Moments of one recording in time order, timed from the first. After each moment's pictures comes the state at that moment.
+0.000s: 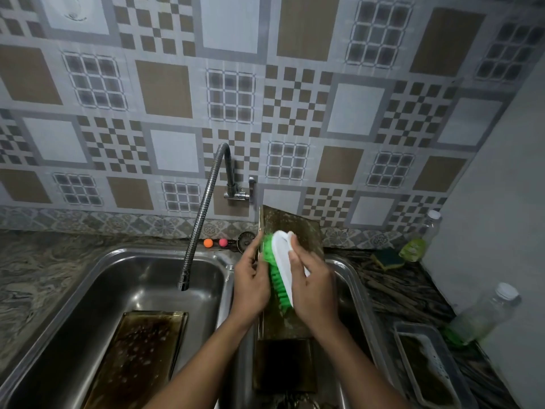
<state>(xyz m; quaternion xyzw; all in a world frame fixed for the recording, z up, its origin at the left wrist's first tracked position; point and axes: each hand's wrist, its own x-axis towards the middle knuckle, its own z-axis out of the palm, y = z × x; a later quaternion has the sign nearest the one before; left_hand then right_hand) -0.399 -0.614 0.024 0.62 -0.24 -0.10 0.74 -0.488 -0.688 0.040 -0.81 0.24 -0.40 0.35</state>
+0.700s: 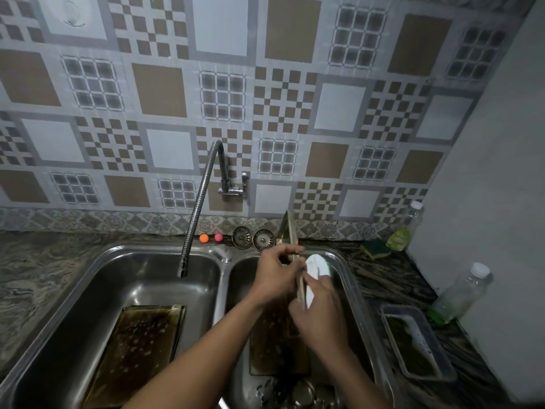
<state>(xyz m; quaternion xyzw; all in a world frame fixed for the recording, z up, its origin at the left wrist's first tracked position) -0.435 -0.631 0.035 0.64 -0.31 -0.23 0.66 -0.561 -0.659 0.025 -0.85 0.35 -0.26 0.29</state>
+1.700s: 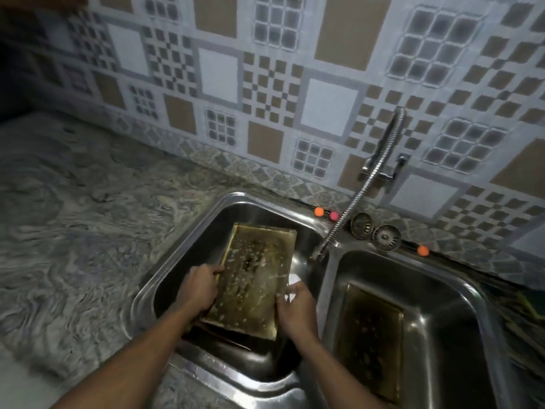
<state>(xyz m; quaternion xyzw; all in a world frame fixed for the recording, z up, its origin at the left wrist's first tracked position) -0.249 -0.319 -0.117 0.94 -0.08 -0.16 0.28 -0.367 -0.515 -0.107 -0.83 0.30 -0.07 0.46</state>
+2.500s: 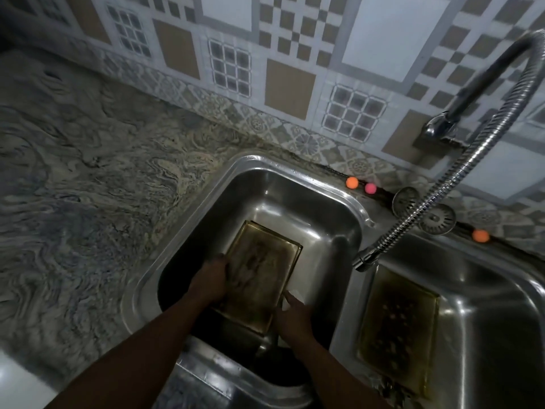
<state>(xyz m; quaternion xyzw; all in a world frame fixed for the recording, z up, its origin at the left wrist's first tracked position) -0.217 -0.314 -0.211 0.94 -0.11 -0.25 0.21 -0.348 -0.488 -0.208 -0.72 0.36 0.17 0.57</state>
